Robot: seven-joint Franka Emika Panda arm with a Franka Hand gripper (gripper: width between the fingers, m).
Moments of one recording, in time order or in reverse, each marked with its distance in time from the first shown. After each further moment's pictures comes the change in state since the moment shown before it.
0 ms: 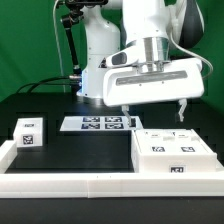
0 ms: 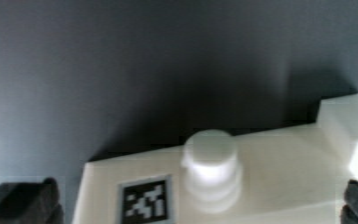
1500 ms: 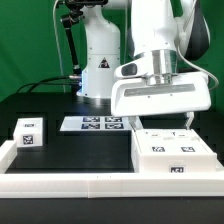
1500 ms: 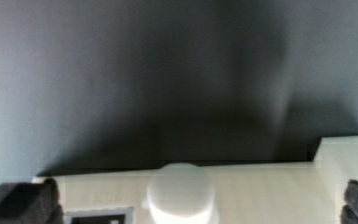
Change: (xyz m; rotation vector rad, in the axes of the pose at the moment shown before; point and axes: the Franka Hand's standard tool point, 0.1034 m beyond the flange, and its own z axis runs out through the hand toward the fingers) arm 0.001 -0.006 0.025 -0.010 0.000 -0.103
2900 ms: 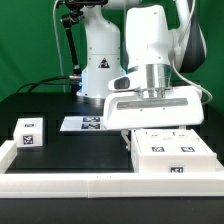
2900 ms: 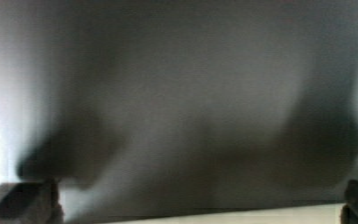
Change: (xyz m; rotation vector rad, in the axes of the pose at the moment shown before) arm -0.001 0.019 0.026 -0.020 -0.003 0.038
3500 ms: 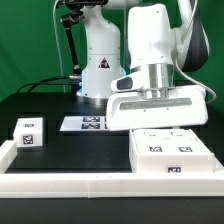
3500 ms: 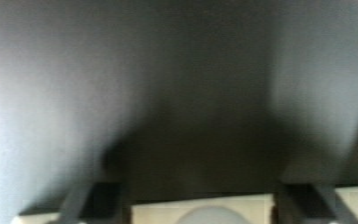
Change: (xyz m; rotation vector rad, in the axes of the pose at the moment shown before) arm 0.004 -0.009 0.002 0.012 -0.009 -0.008
